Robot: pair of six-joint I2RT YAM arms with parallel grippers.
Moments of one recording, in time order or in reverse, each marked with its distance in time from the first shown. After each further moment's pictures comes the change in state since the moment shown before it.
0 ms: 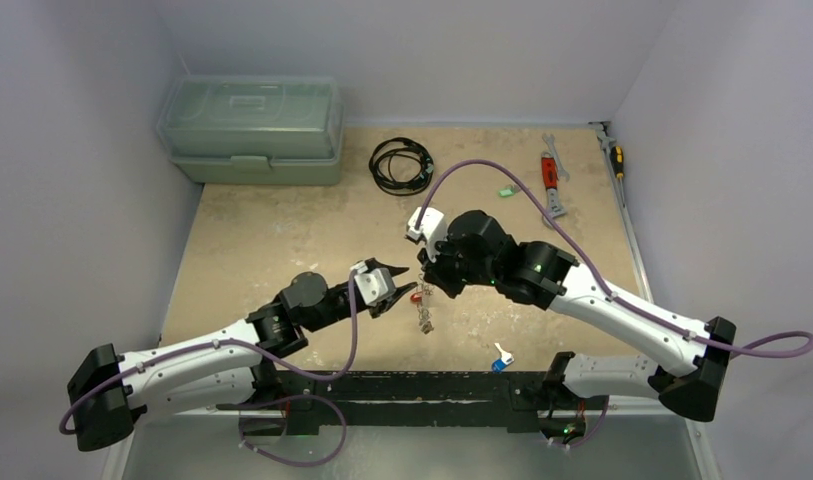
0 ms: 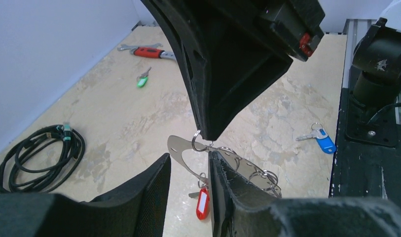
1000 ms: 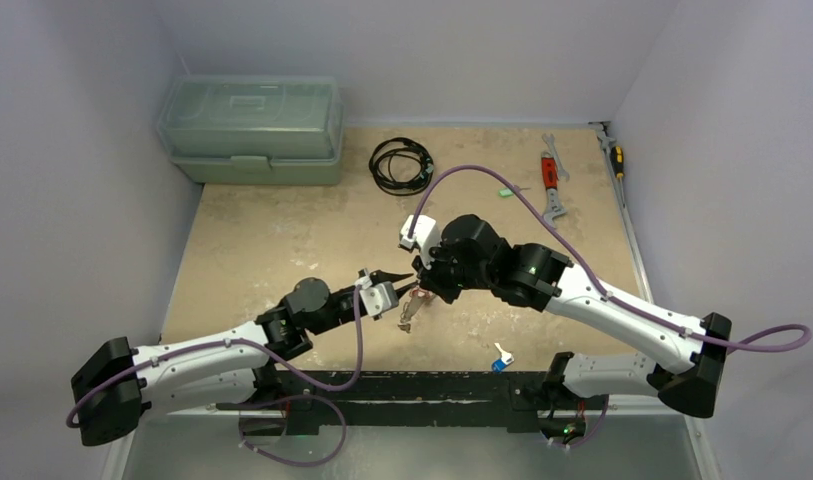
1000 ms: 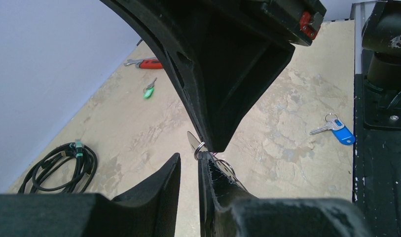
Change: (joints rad) left arm 0.000 0.042 -0.073 0.160 0.031 0.122; right arm 0.039 0.016 0.000 -0.001 -0.026 -0.021
